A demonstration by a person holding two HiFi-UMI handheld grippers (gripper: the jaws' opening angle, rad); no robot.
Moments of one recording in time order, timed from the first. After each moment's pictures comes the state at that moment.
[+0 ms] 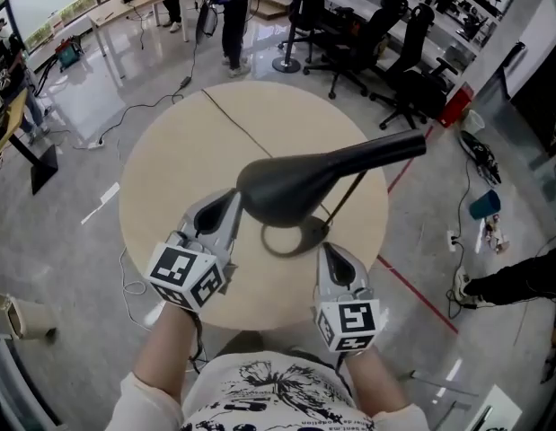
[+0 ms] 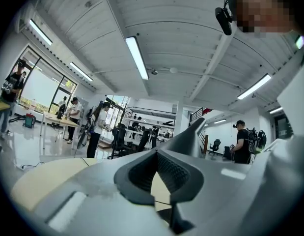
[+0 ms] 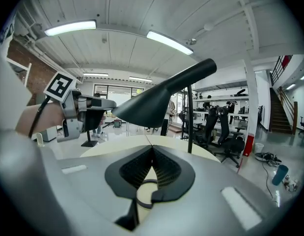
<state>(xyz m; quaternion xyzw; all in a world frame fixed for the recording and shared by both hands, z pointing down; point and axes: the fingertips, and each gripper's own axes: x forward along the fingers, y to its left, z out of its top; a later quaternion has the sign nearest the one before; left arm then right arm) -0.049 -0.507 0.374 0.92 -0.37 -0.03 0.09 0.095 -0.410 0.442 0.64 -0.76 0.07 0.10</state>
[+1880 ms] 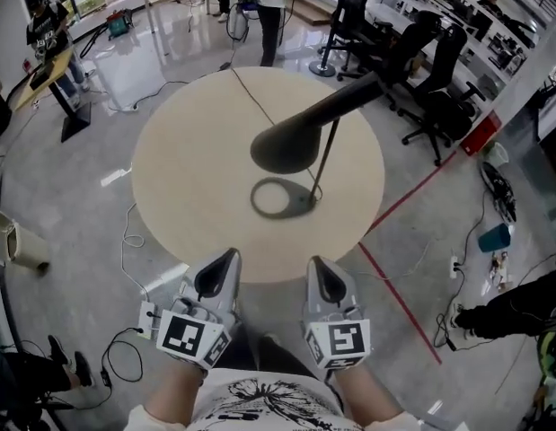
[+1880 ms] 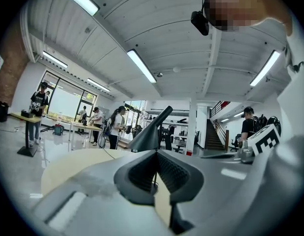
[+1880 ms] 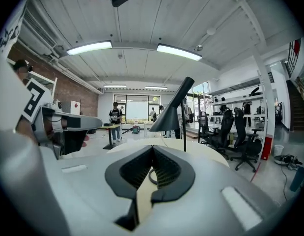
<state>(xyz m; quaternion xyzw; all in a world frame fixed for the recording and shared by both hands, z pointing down) 0.004 -0.298 0.413 0.86 -0.50 -0.02 0.08 0.142 -0.299 0.444 0.55 -0.83 0.05 0.07</state>
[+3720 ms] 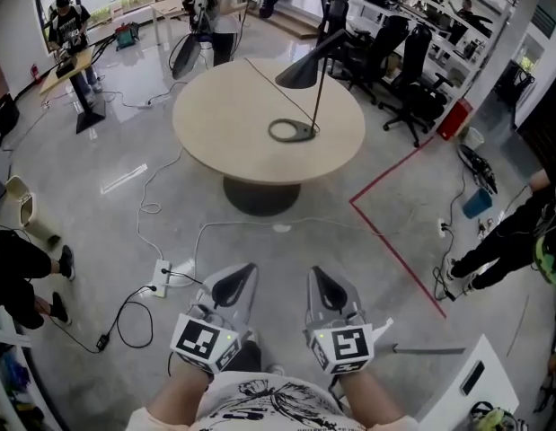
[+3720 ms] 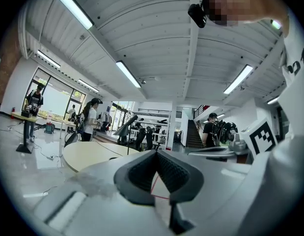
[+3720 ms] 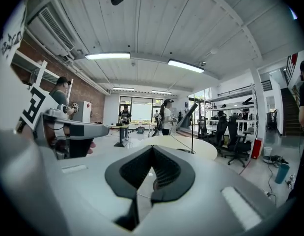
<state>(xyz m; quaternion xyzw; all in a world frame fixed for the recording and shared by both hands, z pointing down) -0.034 0.053 0.411 0.90 -0.43 -0.02 0.07 0.076 0.053 0.425 0.55 -0.83 0.03 0.07</state>
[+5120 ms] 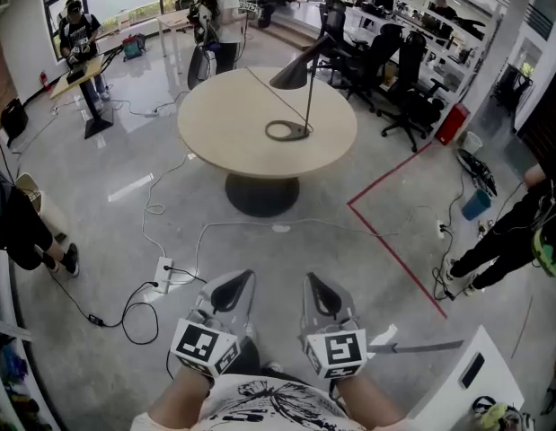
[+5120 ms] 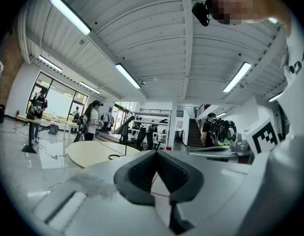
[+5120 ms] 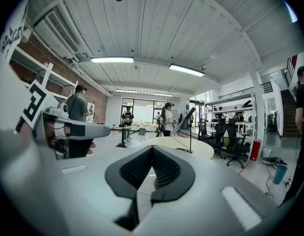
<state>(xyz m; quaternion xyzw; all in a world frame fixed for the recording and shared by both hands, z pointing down) -0.002 0.128 0.411 0.90 -0.44 -0.01 0.06 0.104 0.127 0.423 0.54 -0.84 0.02 0.06</state>
